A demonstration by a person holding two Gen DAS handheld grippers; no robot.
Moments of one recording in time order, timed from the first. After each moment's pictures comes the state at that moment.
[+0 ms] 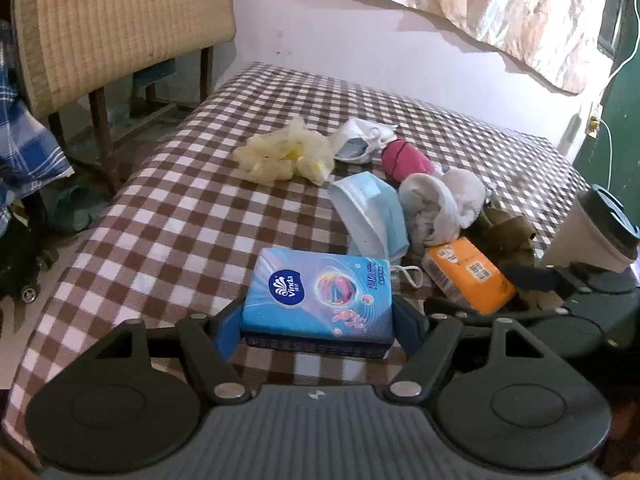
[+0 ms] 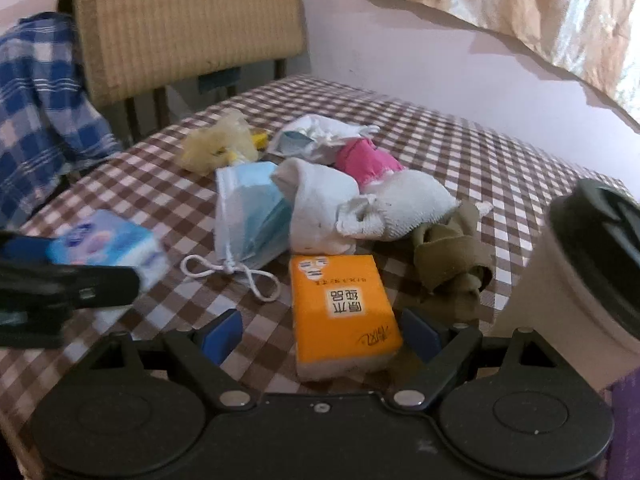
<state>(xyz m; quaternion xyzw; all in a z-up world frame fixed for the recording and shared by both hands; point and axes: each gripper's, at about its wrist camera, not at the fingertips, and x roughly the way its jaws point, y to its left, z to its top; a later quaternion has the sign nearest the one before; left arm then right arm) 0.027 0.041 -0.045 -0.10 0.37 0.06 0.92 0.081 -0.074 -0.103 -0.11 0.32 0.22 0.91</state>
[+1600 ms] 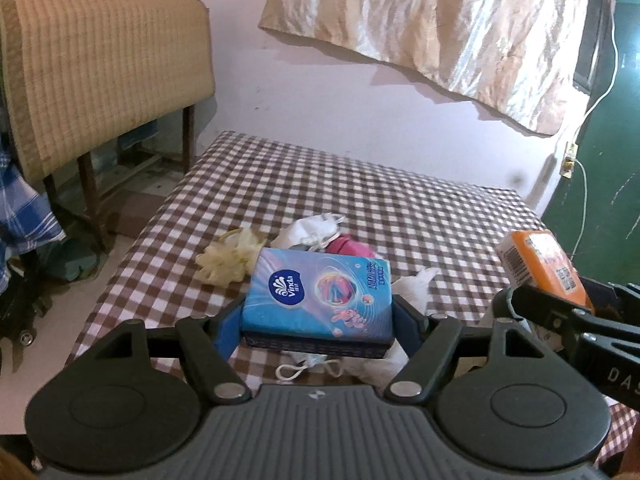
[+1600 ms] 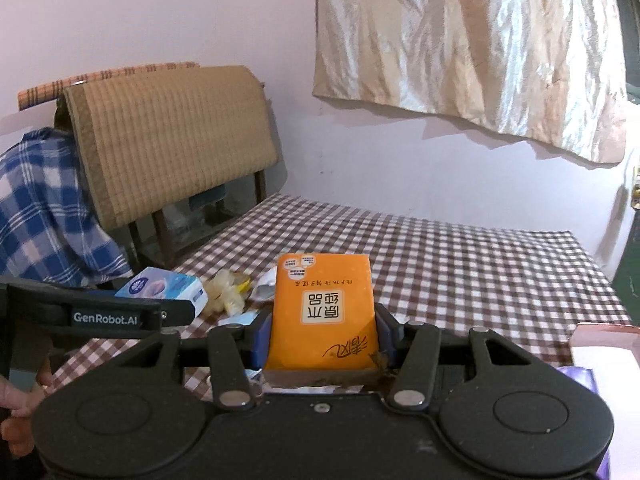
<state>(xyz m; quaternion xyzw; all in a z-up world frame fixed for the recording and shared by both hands) 0.039 0.006 0.041 -0.10 0.31 0.05 0.94 0.029 -0.151 0.024 -0.02 0.21 0.22 0.95</state>
